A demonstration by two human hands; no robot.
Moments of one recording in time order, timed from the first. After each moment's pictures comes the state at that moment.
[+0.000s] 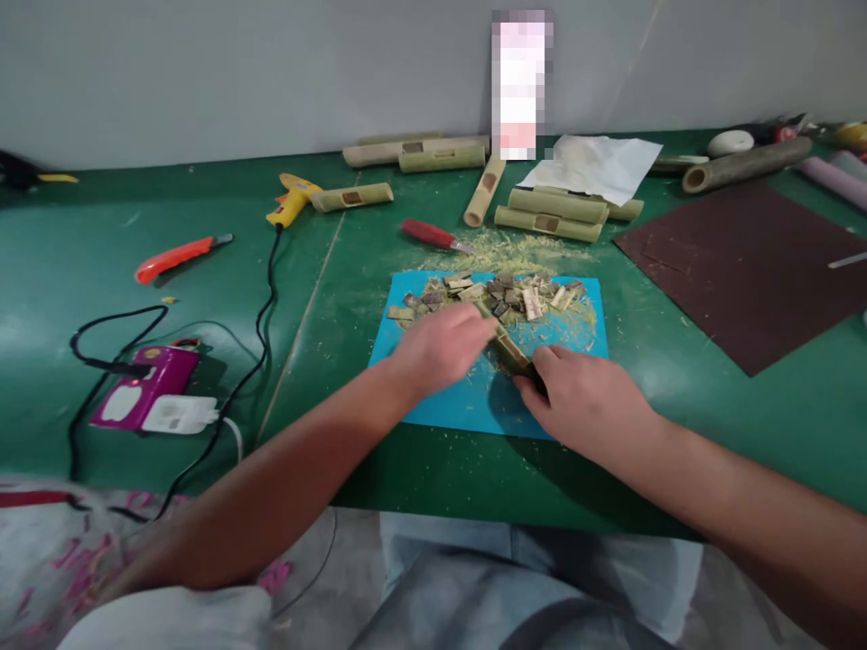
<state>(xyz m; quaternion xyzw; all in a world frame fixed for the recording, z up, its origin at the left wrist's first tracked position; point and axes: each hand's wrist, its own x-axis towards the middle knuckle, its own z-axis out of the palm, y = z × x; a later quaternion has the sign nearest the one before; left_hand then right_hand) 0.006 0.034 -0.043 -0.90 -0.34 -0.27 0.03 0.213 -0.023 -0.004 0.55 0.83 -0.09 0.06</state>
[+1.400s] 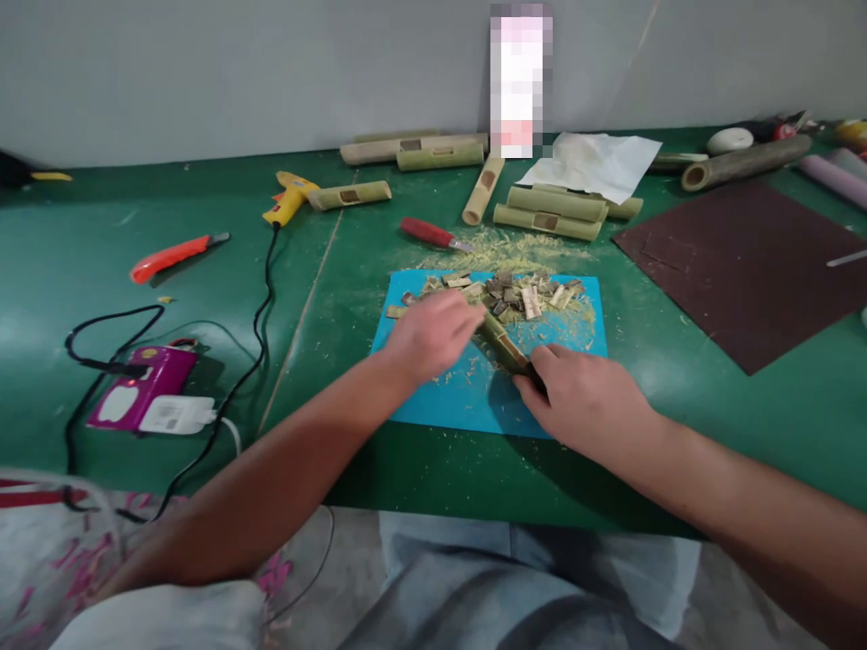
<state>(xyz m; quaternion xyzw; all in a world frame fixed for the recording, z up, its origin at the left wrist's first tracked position) 0.005 0.032 -0.044 -0.88 -0.36 -0.31 0.00 0.213 -0.022 -0.003 0.55 0.83 -0.10 0.07</state>
